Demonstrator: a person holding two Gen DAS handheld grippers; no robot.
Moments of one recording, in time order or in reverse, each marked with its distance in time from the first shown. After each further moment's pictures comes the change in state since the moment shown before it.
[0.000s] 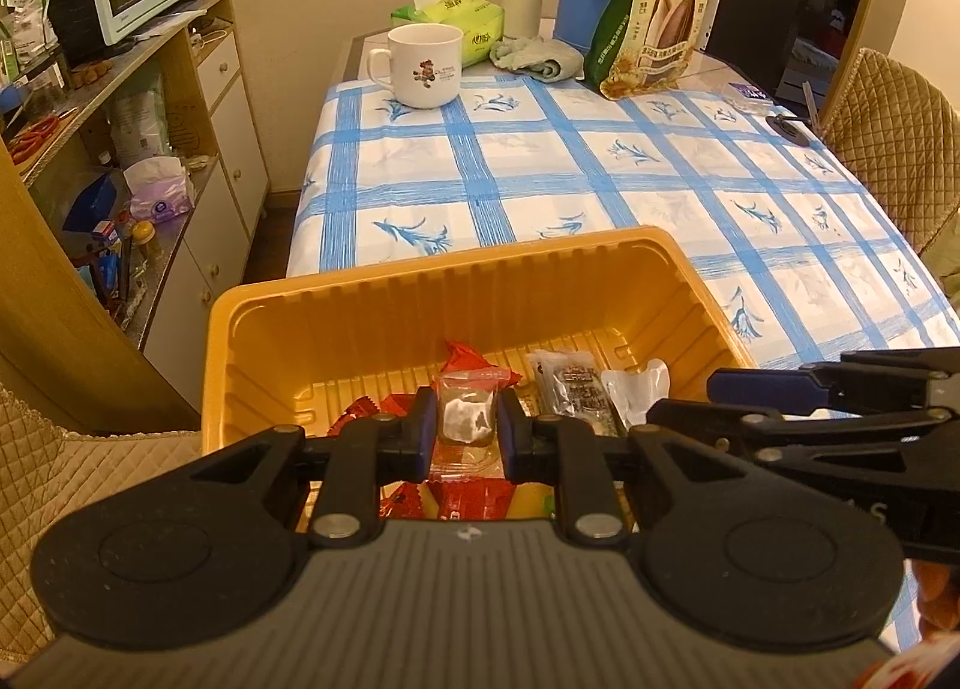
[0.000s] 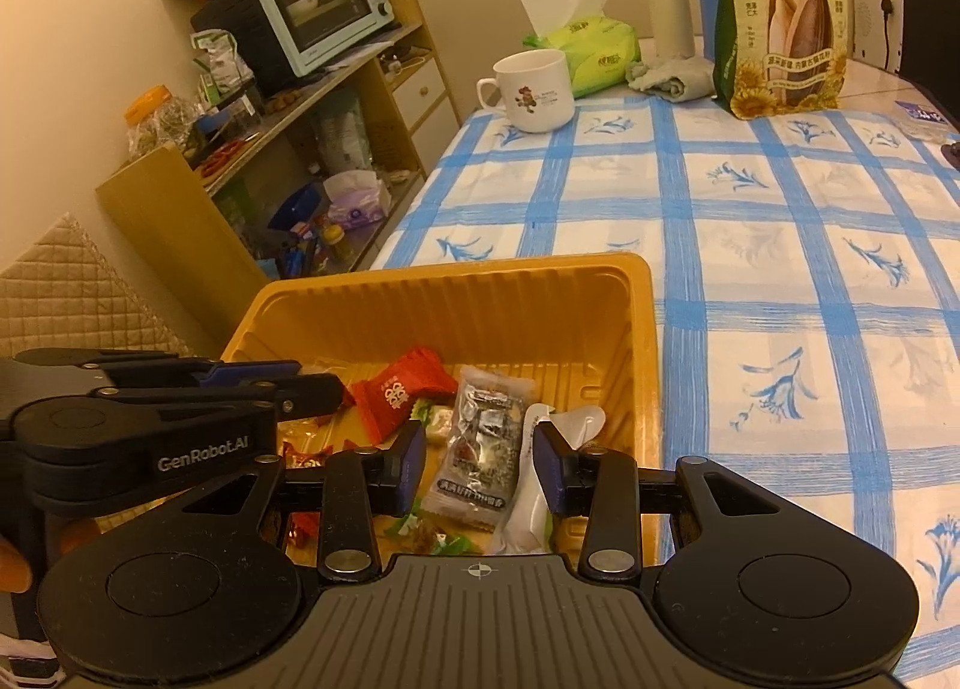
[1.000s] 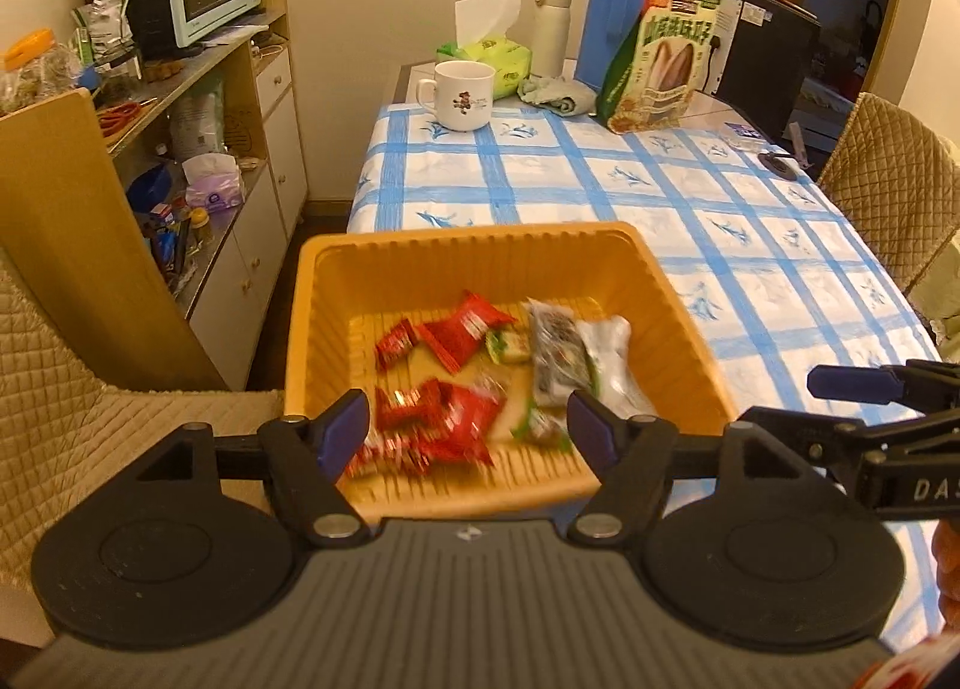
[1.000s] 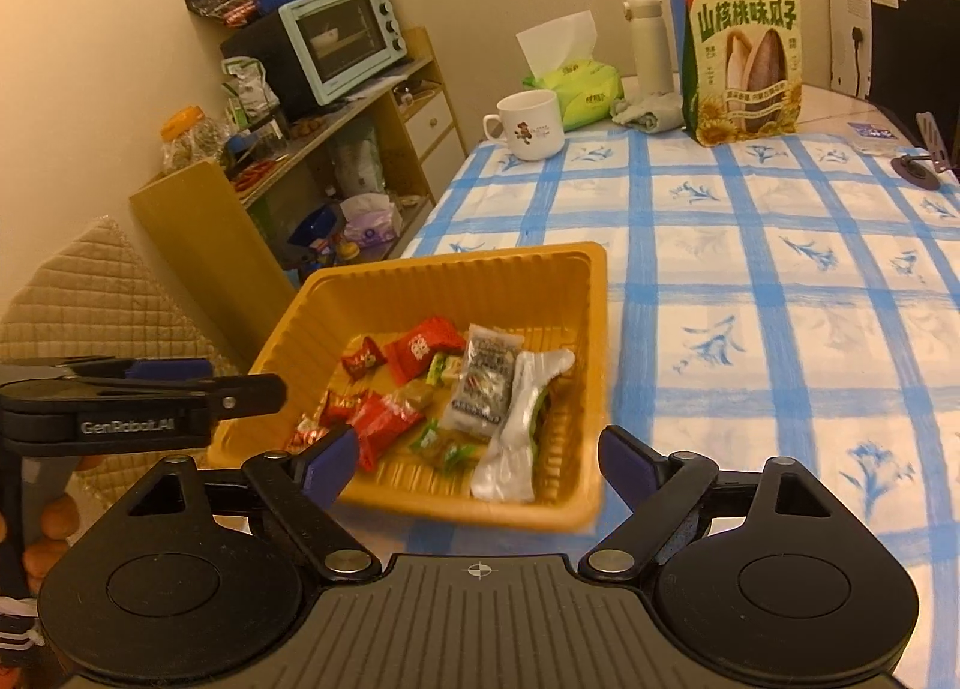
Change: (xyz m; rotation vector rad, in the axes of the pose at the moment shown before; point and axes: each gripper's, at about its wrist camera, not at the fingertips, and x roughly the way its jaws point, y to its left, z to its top) left arm -0.109 -0.014 -0.058 -0.081 -0.068 0.045; right arm -0.098 0.006 -0.049 -0.022 -0.068 0.006
